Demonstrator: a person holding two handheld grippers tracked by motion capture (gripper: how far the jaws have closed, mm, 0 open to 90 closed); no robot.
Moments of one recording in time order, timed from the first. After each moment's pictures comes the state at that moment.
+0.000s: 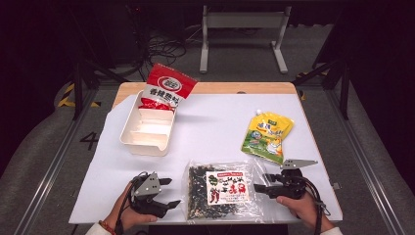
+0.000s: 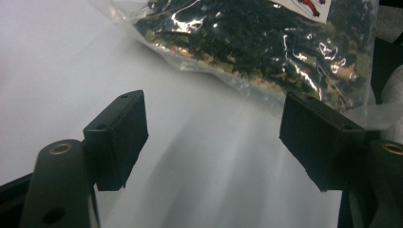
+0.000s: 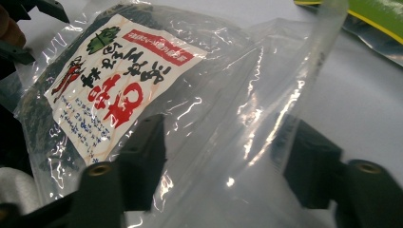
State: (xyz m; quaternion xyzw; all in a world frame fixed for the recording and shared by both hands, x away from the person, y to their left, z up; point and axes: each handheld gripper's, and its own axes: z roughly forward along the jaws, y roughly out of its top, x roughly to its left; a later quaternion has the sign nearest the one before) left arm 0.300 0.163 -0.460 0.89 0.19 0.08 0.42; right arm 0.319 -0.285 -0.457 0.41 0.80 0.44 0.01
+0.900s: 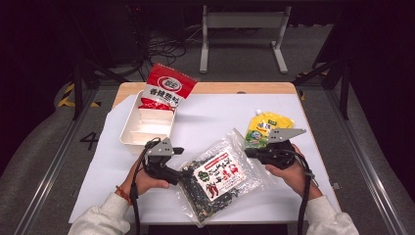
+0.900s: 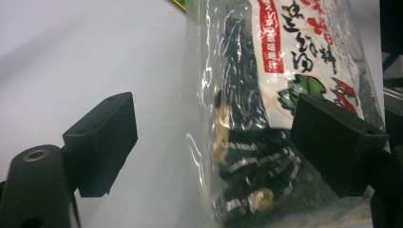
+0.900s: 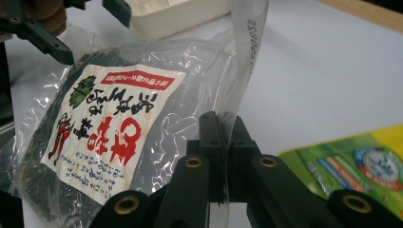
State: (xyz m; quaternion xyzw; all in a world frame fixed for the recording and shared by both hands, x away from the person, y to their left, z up) left arm 0.375 0.127 -0.412 0.87 0.19 0.05 0.45; right arm 0.369 -0.237 -0.374 0.27 0.85 0.44 0.12
